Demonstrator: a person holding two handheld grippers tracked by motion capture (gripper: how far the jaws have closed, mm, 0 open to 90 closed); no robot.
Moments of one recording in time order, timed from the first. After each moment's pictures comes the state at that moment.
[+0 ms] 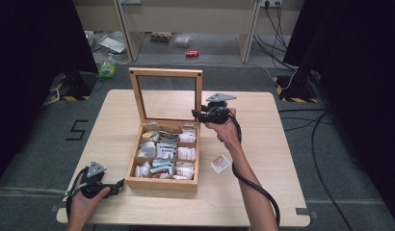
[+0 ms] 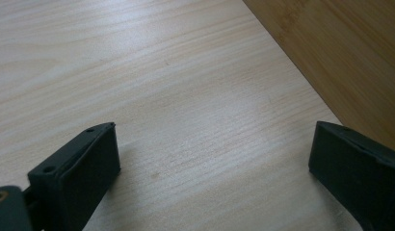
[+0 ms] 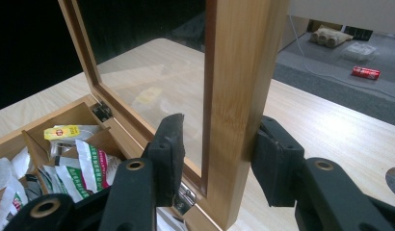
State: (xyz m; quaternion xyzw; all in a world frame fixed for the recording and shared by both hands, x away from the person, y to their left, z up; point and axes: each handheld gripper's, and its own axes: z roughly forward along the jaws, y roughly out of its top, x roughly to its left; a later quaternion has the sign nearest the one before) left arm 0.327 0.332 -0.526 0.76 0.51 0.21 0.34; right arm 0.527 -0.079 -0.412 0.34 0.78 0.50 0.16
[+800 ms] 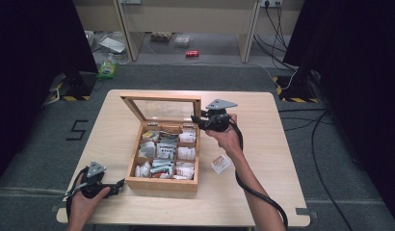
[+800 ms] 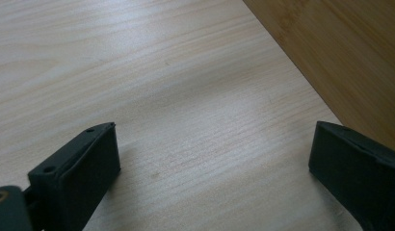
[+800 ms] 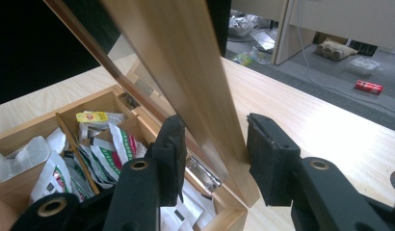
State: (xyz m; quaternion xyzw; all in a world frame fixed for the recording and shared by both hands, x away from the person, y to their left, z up) left arm 0.327 0.332 -0.526 0.76 0.51 0.21 0.34; right arm 0.498 -0.080 -0.408 0.31 0.79 0.50 0.17
